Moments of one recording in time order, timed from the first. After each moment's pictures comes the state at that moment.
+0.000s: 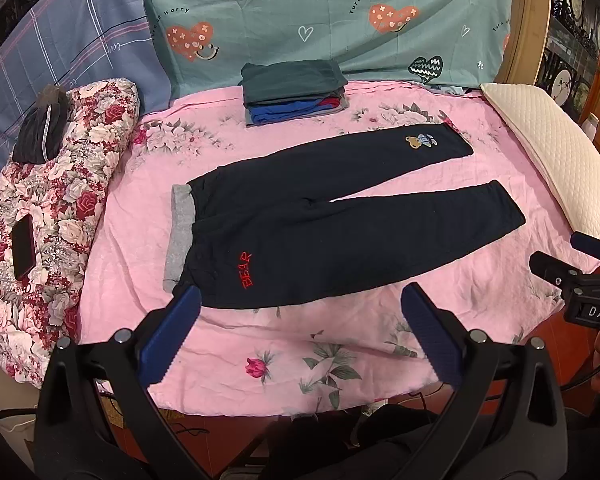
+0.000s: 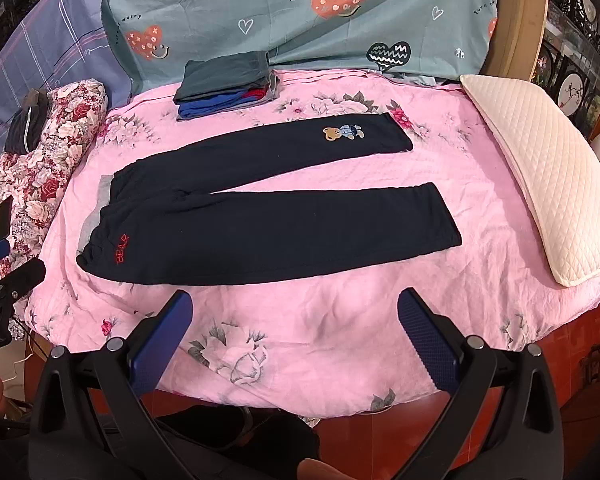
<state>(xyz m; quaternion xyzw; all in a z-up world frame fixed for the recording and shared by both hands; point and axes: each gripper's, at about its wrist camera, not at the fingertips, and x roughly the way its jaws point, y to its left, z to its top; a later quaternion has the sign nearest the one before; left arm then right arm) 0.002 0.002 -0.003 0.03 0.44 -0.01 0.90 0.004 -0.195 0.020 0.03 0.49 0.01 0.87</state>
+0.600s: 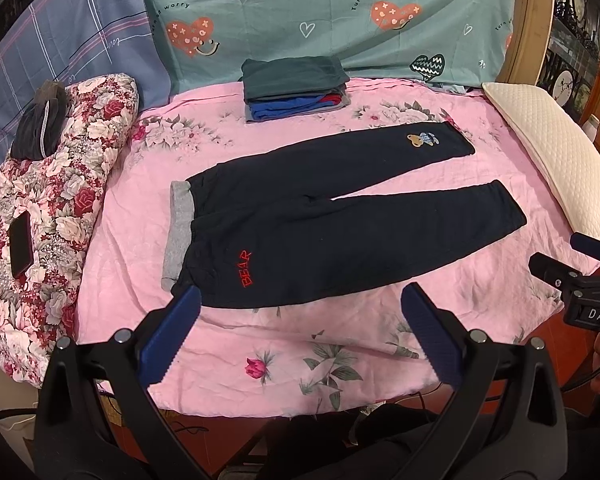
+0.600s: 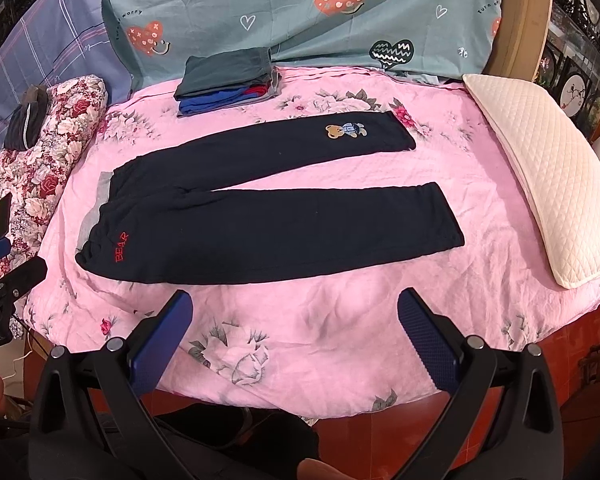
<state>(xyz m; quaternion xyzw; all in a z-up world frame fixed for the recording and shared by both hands) 0.007 0.003 -0.007 0.03 0.45 -0.01 0.89 0.007 -0.194 0.018 0.02 0.49 0.02 0.87</state>
